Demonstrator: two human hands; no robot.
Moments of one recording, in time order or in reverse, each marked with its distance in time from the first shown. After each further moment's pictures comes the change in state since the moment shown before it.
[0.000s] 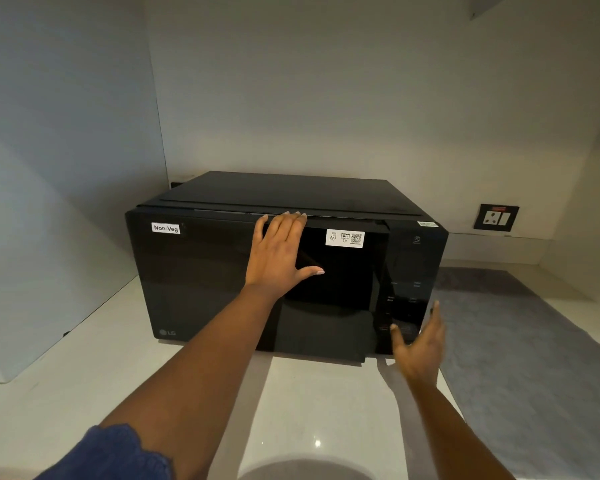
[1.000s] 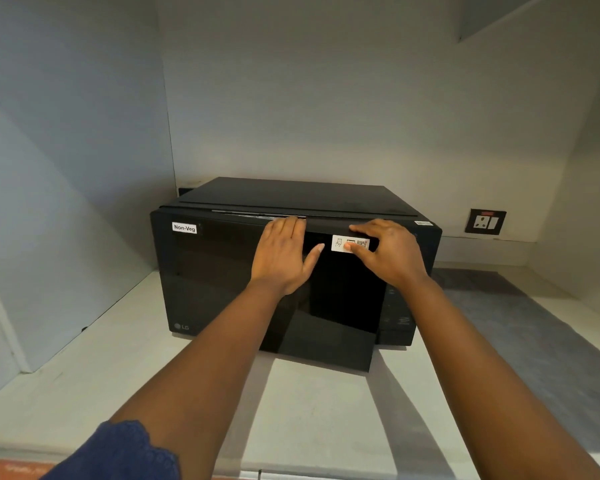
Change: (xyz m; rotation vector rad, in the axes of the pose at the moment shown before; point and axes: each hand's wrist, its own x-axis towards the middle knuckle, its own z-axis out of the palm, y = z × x) left_hand -0.018 -0.004 -0.033 -0.079 -0.004 0.003; right_hand 0.029 -0.182 -0.048 -0.290 -0.316 -0.656
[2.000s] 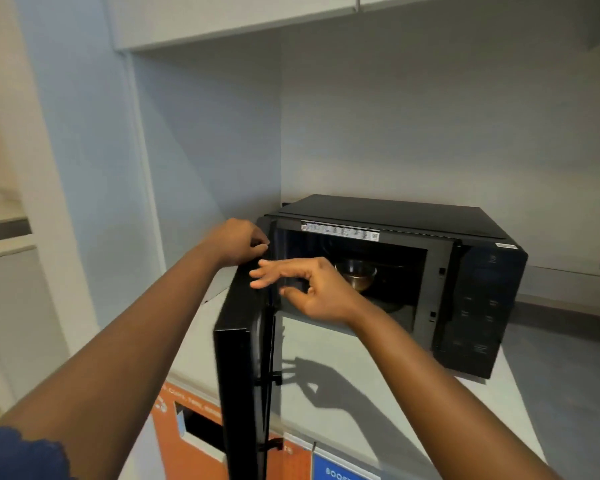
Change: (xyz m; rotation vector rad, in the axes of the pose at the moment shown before) left_hand -0.064 -0.078 -0.172 0.138 -0.376 -0.296; right_hand -0.060 -0.161 -0.004 0.887 -0.542 -0.585
